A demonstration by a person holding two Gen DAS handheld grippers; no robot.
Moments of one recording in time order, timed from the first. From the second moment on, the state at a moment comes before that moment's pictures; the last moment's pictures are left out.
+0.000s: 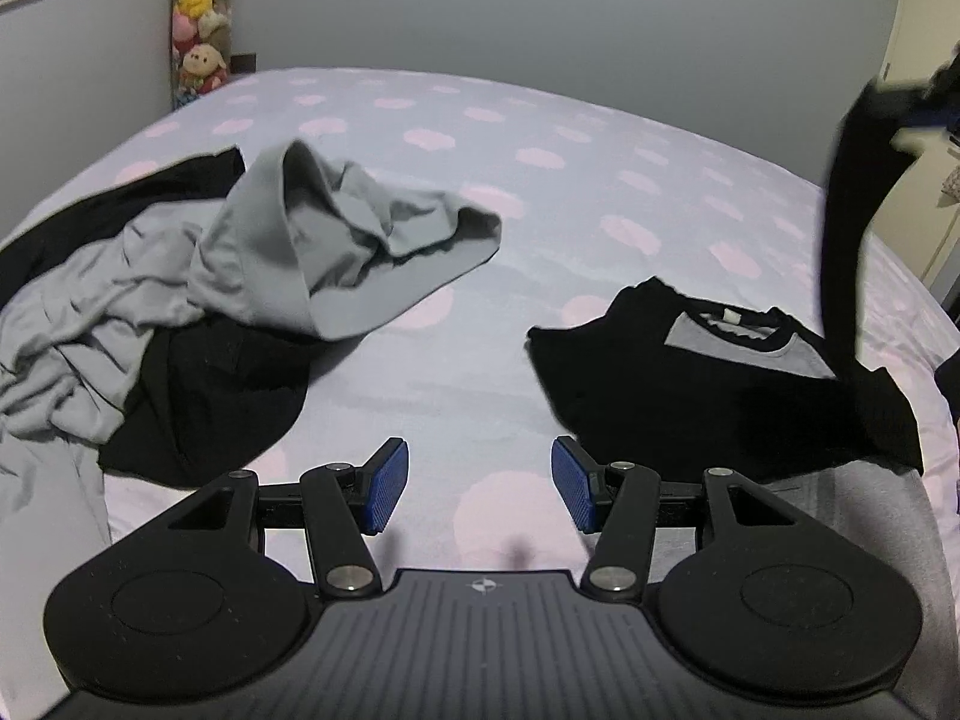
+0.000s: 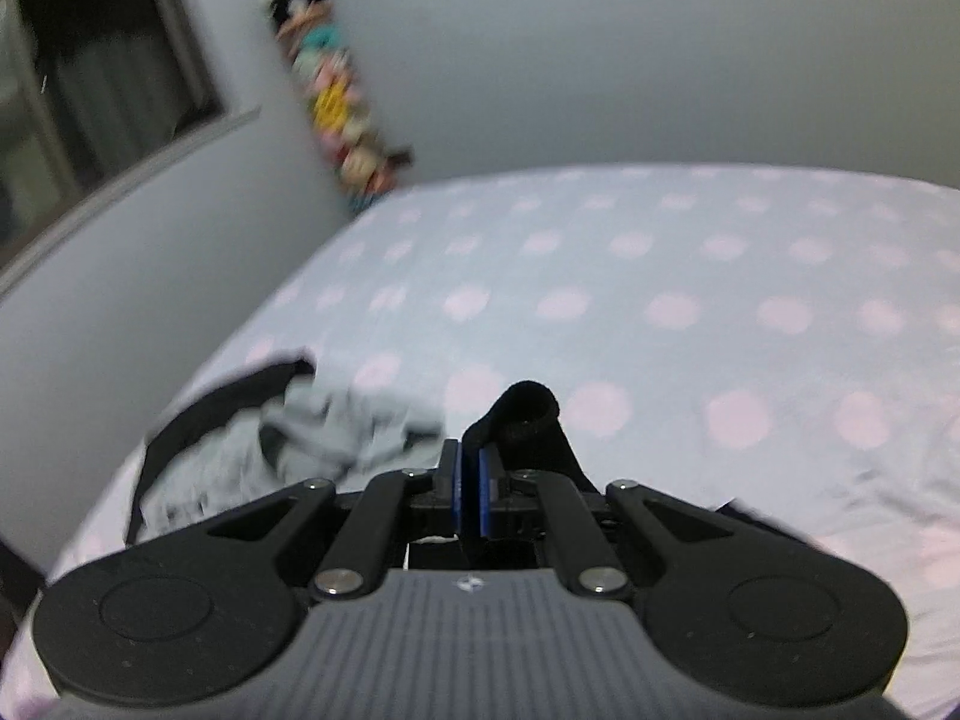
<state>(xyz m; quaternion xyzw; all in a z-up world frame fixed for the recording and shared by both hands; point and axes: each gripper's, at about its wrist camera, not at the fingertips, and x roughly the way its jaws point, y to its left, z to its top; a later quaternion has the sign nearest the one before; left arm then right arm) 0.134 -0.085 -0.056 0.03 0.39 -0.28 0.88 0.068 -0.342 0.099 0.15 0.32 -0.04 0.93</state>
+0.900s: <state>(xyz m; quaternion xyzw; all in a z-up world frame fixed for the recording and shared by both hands) 0.141 -0.096 -0.074 -0.03 0.39 -0.32 0.86 0.045 -0.356 -0.022 0.13 0.41 -0.06 0.90</state>
